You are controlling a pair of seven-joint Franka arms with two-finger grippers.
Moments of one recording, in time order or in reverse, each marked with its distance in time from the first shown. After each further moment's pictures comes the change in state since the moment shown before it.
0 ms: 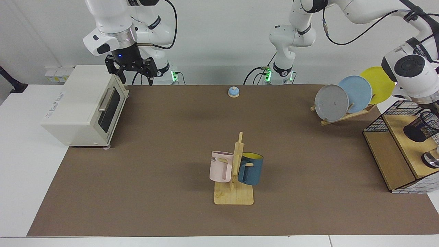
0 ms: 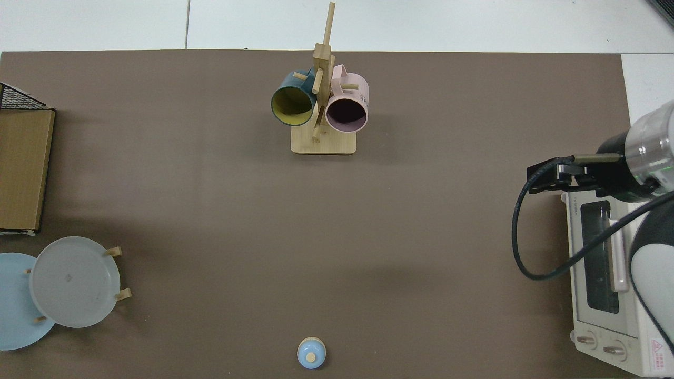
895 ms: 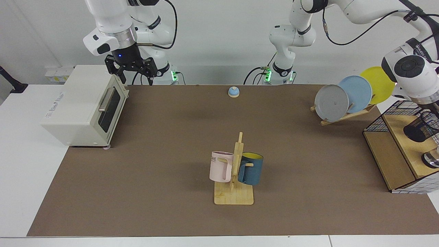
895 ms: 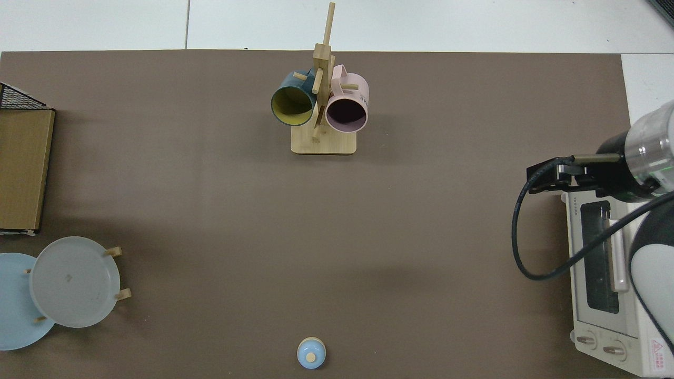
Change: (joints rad) left arm 0.001 0.001 0.000 0.000 0.002 0.000 0.013; right arm 0.000 0.000 0.000 0.000 0.000 0.000 0.000
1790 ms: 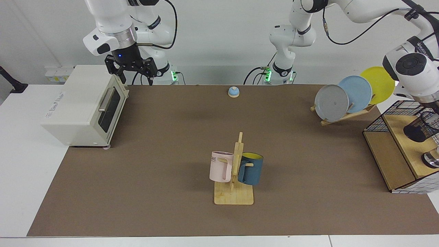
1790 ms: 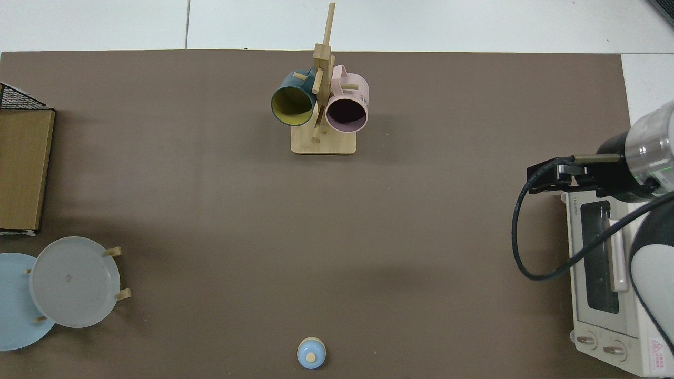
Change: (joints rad) left arm 0.000 -0.006 0.002 0.017 0.000 0.002 0.011; right arm 0.000 0.000 0.000 0.000 0.000 0.000 0.000
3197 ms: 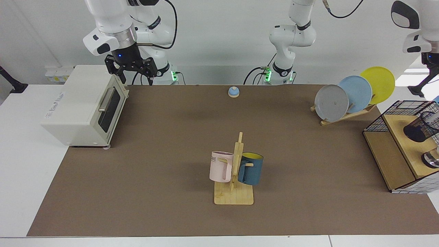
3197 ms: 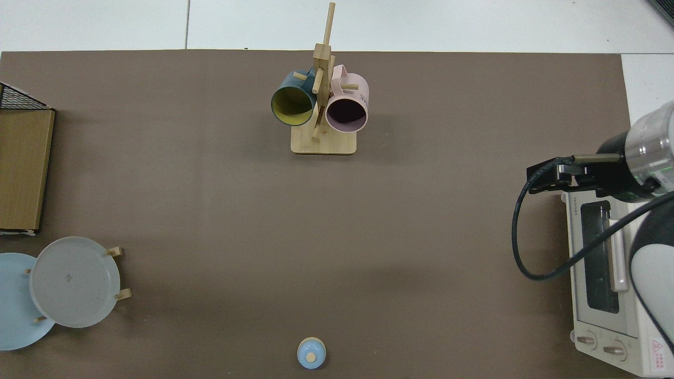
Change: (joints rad) left arm -0.002 -0.254 -0.148 0.114 -0.232 -0.345 0.005; right arm 0.000 0.000 0.000 0.000 0.000 0.000 0.000
